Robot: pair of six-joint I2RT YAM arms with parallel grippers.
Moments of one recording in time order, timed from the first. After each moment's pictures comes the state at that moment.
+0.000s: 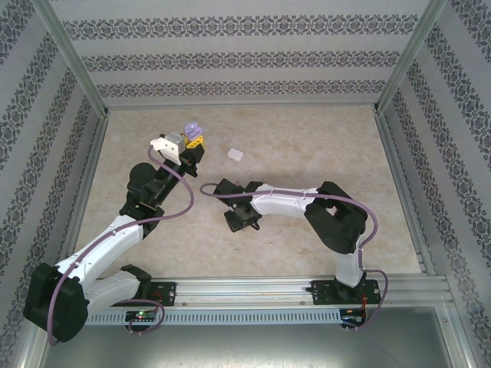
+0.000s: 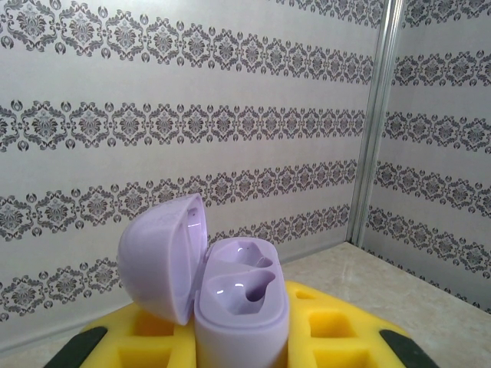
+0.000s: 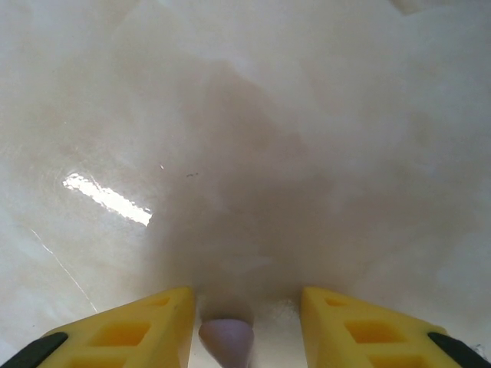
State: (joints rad) left arm -0.41 1.05 0.63 0.61 0.10 -0.07; right arm 0.95 1.93 1.26 -0.69 0.03 0.47
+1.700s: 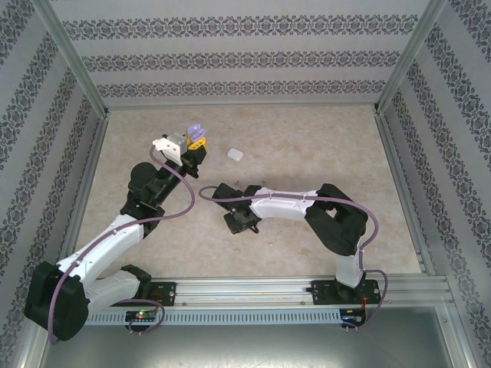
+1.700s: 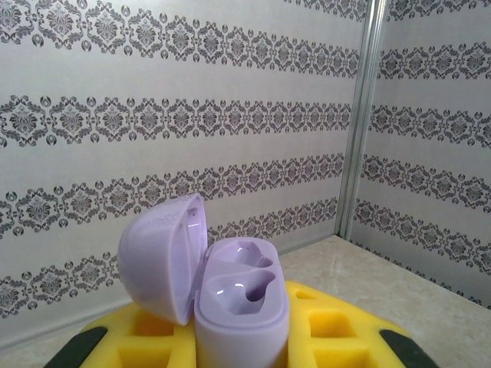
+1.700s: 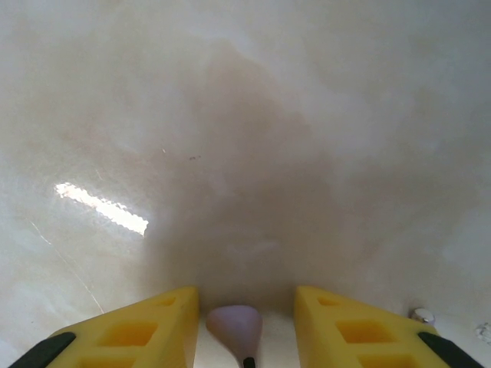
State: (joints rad) left arm -0.41 1.06 0.63 0.61 0.14 -0.07; right arm 0.98 1.92 1.23 -0.68 0.07 0.52
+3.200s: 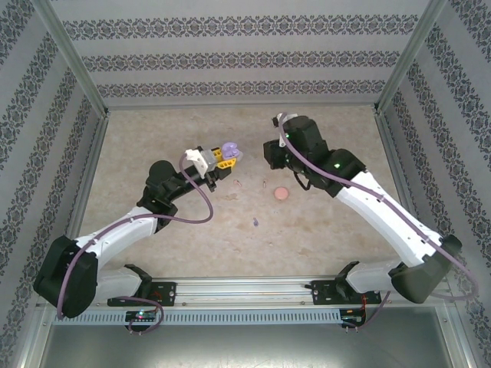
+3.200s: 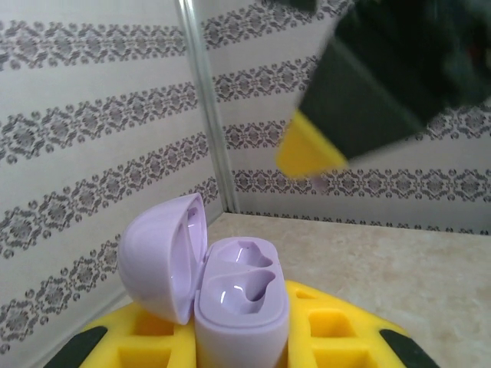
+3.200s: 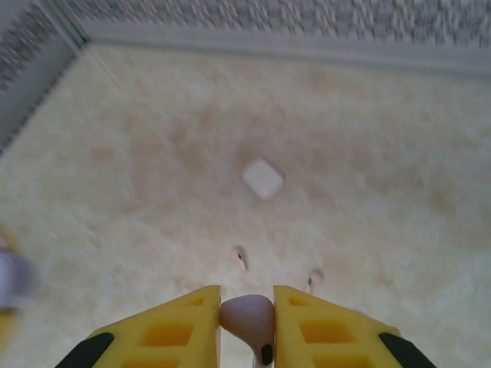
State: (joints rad) left arm -0.50 1.23 0.65 0.73 0.50 0.15; right arm 0.68 1.31 1.45 -0.72 0.14 0.34
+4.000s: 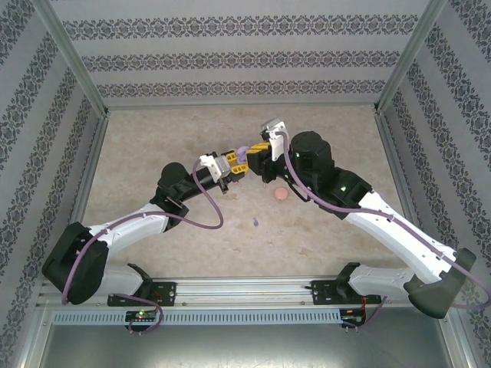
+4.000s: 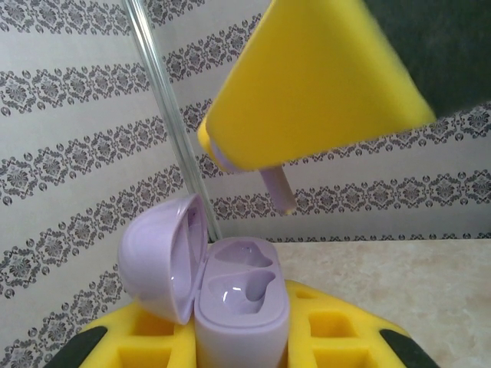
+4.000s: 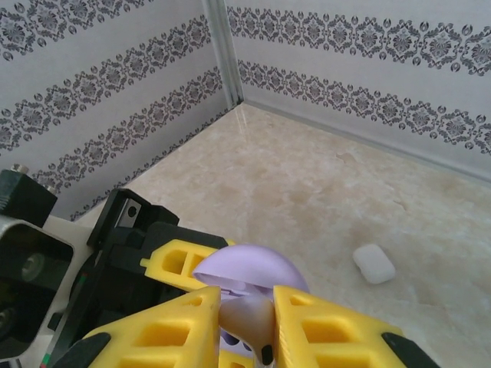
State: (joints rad) left arm -0.58 1.33 0.68 0.87 0.50 0.20; right arm 0.78 1.17 1.24 -0.38 -0.06 0.19
